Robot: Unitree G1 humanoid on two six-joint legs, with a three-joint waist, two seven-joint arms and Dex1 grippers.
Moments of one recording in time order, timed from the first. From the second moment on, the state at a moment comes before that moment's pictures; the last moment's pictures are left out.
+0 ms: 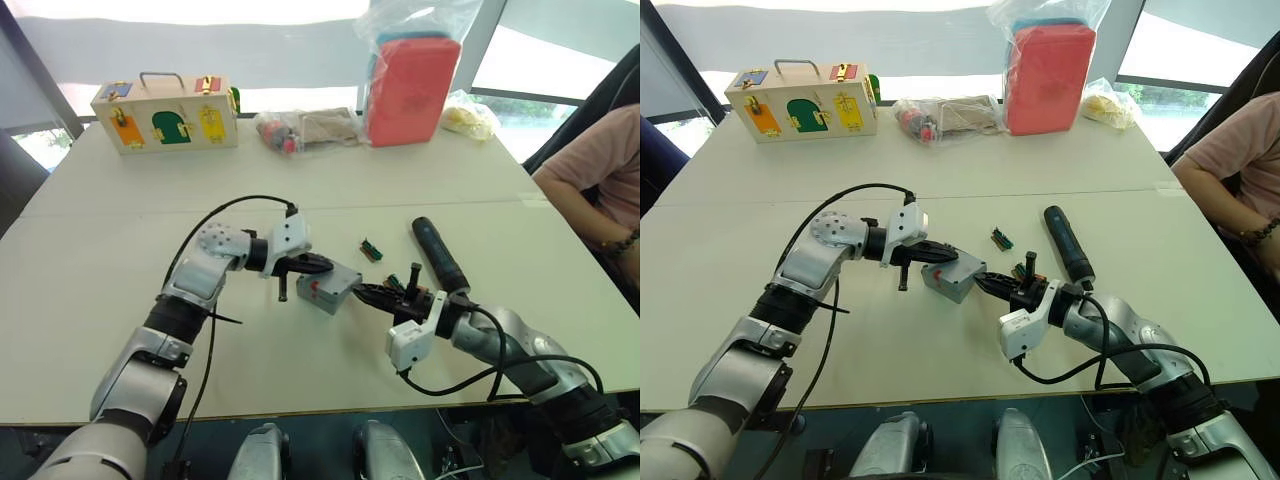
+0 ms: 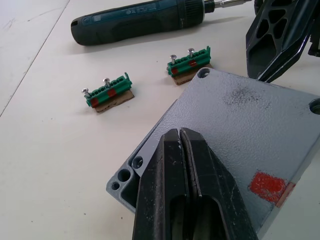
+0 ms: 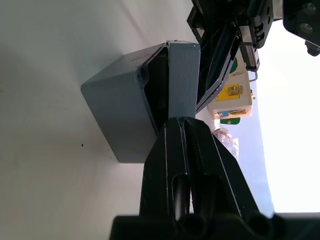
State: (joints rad) left arm -0.76 0.41 -0.29 0.38 -0.09 0.10 -1.23; right arm -0.25 -0.73 0.27 -0.04 -0.60 -0.65 0.37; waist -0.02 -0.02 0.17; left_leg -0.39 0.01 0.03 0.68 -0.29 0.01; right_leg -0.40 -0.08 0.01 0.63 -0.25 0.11
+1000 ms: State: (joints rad) left arm -0.75 0.41 -0.29 0.34 -0.10 0.11 -1.24; right arm -0.22 -0.67 0.27 -0.09 -0.69 -0.58 0.33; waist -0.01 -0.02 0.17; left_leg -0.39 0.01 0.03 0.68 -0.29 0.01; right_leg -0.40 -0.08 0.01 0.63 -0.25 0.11
